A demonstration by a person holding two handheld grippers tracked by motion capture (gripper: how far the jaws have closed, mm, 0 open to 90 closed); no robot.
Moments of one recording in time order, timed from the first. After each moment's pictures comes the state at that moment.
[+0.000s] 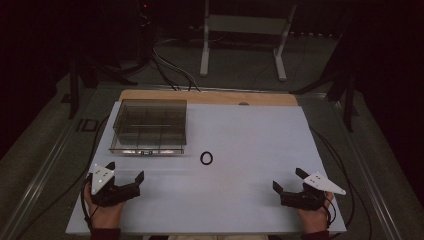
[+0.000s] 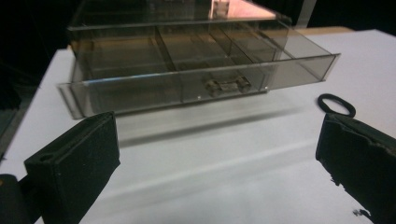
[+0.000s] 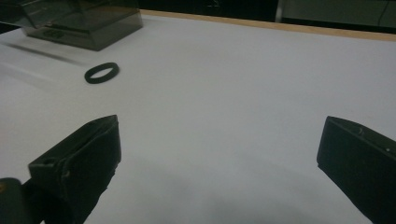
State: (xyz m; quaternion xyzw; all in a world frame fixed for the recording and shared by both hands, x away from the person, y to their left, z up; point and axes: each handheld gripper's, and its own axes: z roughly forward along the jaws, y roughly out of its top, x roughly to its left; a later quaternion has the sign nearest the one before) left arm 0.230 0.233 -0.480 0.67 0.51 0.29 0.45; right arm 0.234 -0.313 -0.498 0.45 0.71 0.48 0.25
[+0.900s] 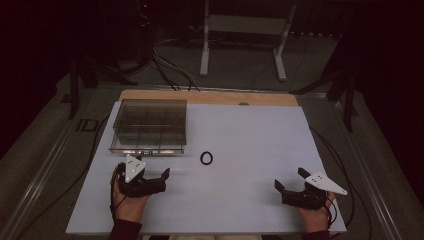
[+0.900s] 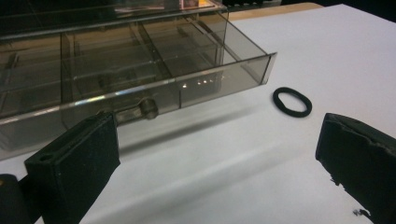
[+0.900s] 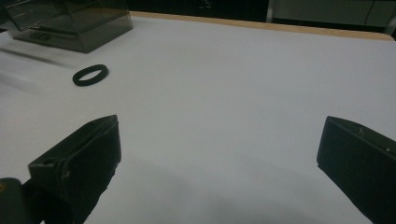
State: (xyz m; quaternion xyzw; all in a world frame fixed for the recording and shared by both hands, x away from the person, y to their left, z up) left arm 0.253 0.172 -0.473 0.71 0.47 0.28 0.44; right arm 0.235 -0.316 -0.500 0.46 0.70 0.47 0.26
